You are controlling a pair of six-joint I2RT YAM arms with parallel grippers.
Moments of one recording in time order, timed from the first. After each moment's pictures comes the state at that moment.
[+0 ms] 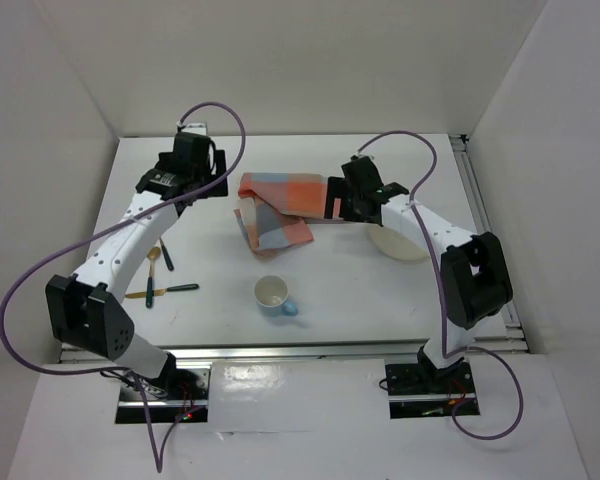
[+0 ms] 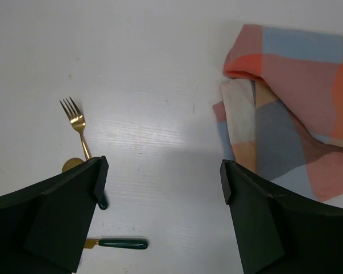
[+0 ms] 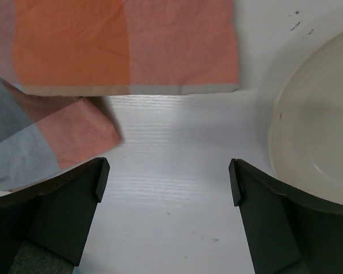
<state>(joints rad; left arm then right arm) -0.28 1.49 1.44 -0.64 -0.39 -0.25 0.43 1.70 1.28 -0.45 0.16 0.47</state>
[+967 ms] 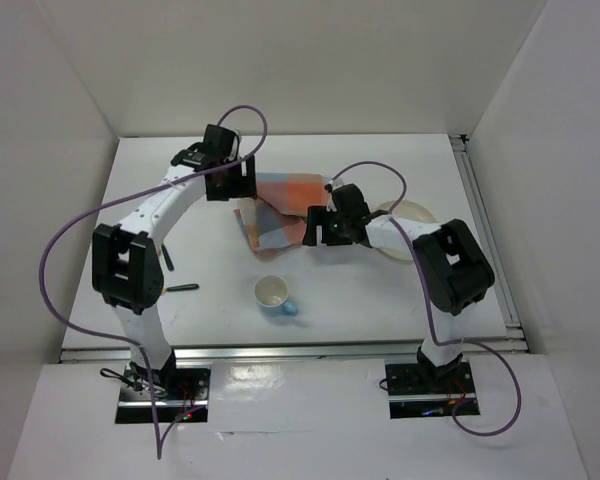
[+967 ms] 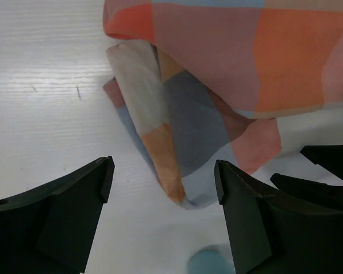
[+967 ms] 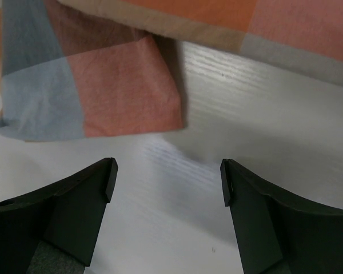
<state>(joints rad) -0.28 1.82 1.64 -0.73 -0.01 -0.35 0.48 1.81 1.05 -0.06 -0.20 0.42</state>
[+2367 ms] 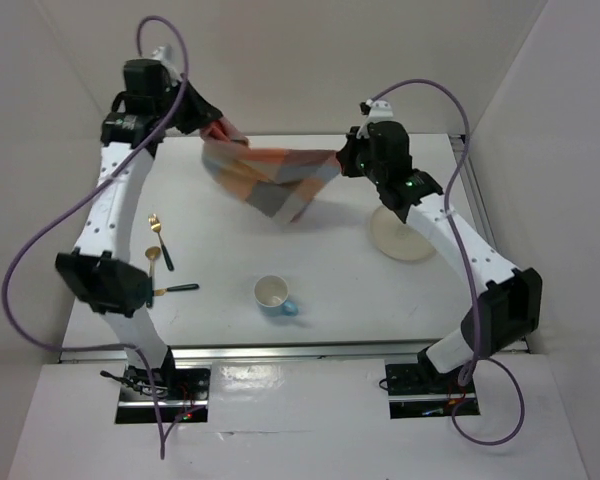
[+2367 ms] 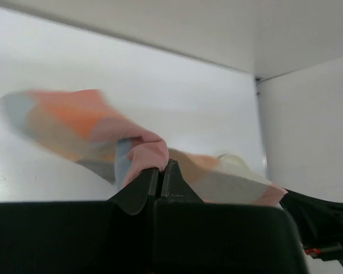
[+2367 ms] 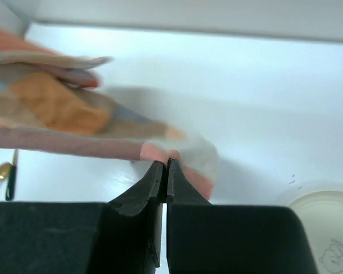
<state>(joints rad) -0.11 1.84 2.12 -0.73 0.26 -0.58 0.44 1.52 1.41 -0.21 0.06 0.27</state>
